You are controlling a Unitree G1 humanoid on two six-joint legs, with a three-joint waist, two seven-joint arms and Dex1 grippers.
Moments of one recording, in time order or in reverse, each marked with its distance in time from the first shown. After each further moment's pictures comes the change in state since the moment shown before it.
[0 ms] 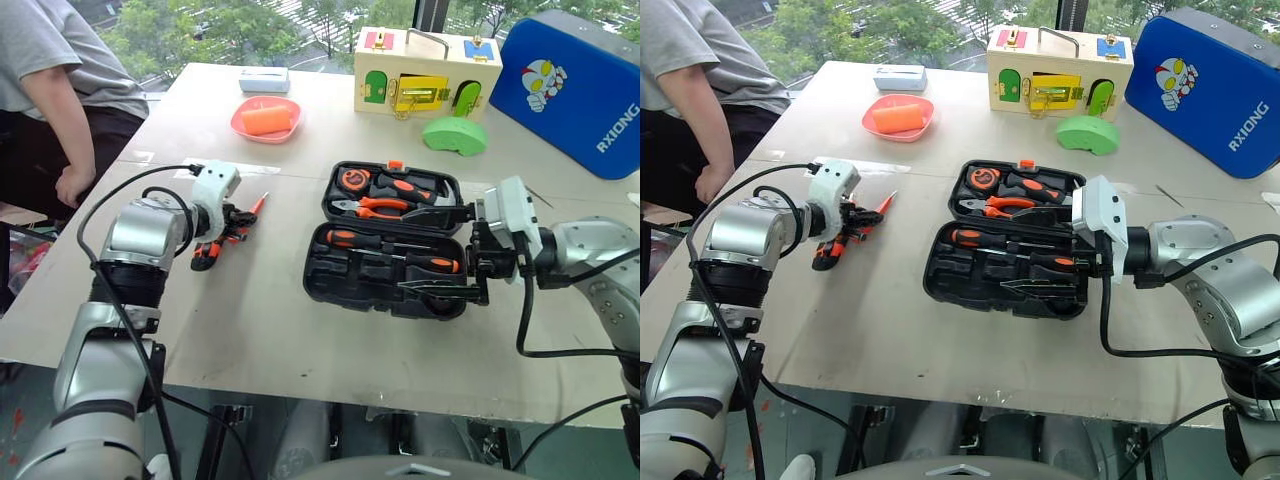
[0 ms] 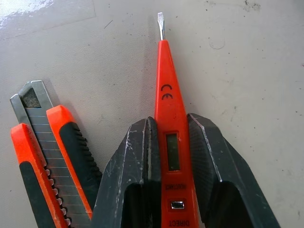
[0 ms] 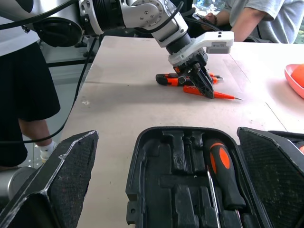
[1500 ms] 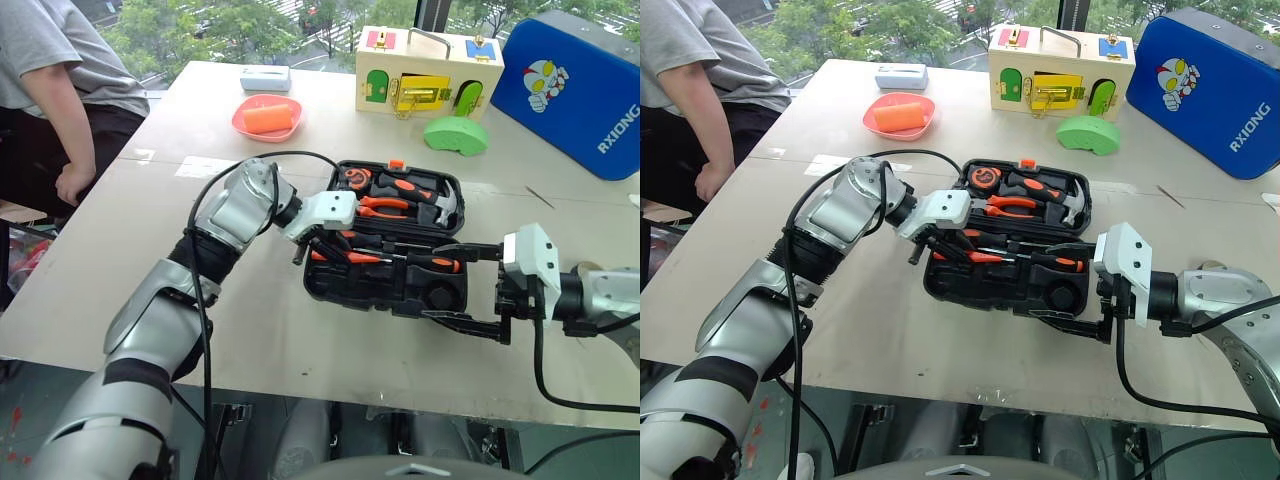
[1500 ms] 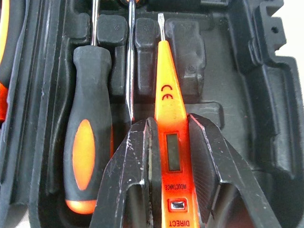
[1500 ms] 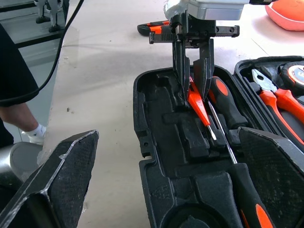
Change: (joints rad) left arm -0.227 -0.155 -0.416 0.062 0.204 -0.669 -0.825; right arm 0.328 -0.129 -0.120 -0.168 0.033 0.008 -0.146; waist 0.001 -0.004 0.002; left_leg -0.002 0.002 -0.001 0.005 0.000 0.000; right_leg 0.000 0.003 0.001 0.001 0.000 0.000
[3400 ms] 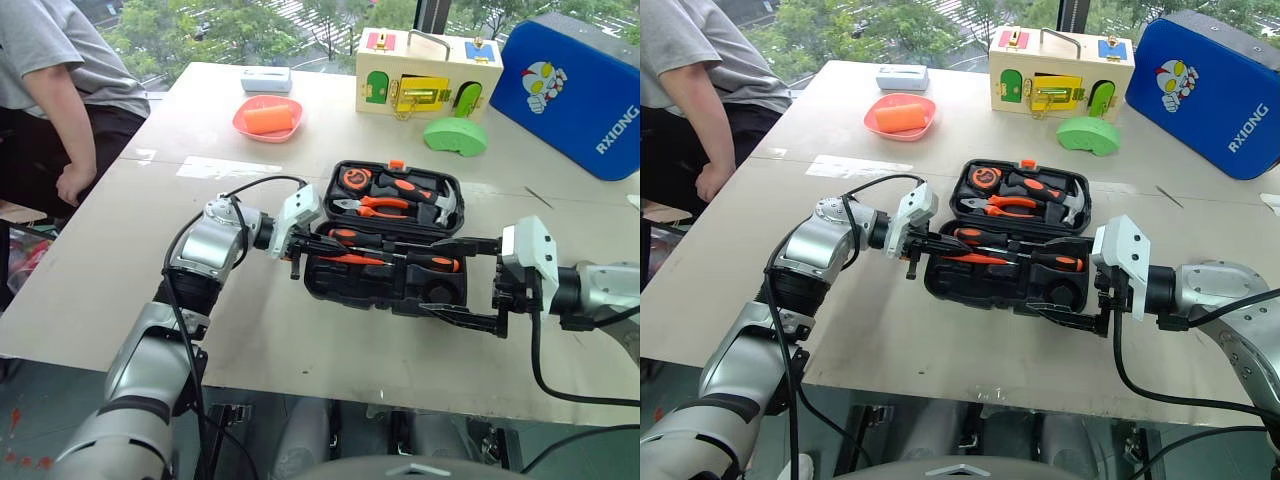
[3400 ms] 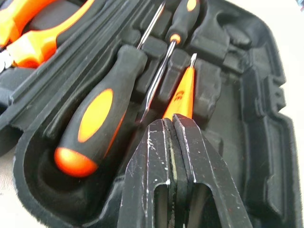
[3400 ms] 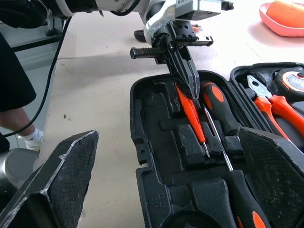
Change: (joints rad) left arm 0.236 -0.012 0.270 -0.045 -0.200 0.145 0.134; right arm -0.037 0.009 0.010 0.015 0.010 0.018 -0.012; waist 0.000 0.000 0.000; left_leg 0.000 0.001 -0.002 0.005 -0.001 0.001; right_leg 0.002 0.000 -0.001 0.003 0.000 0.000
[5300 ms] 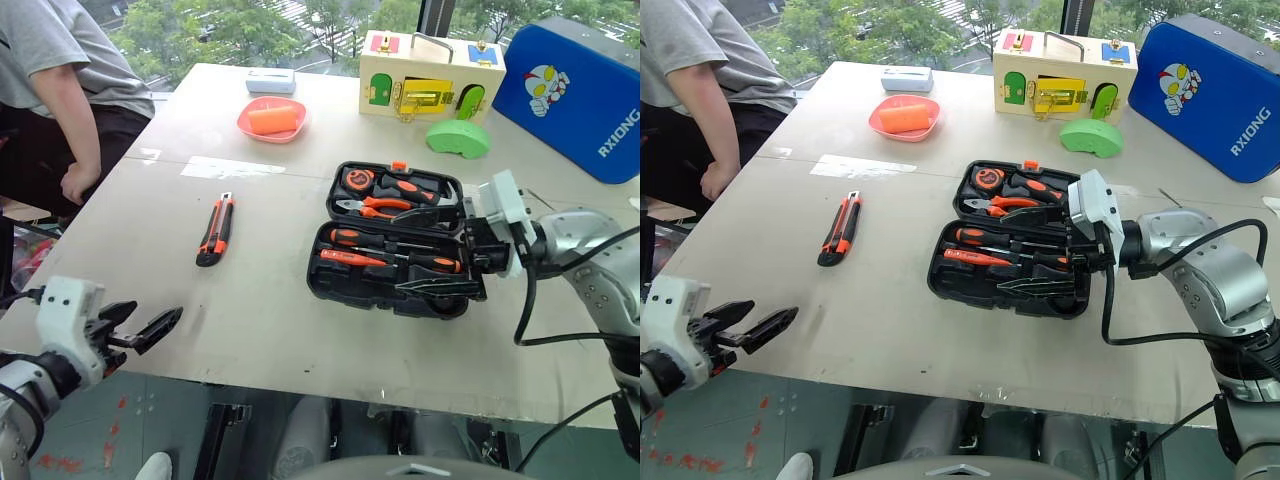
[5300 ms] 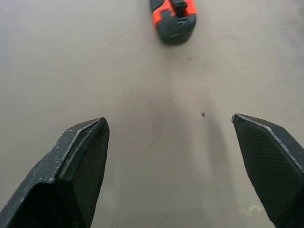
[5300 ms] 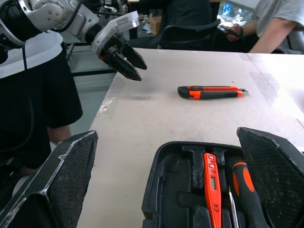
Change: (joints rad) left arm 1.046 0.086 1.031 -0.946 -0.284 0.626 0.663; right arm -0.365 0.151 0.184 0.281 -0.026 -0.087 0.269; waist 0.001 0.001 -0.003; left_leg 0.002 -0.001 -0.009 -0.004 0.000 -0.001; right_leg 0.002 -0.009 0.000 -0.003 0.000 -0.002
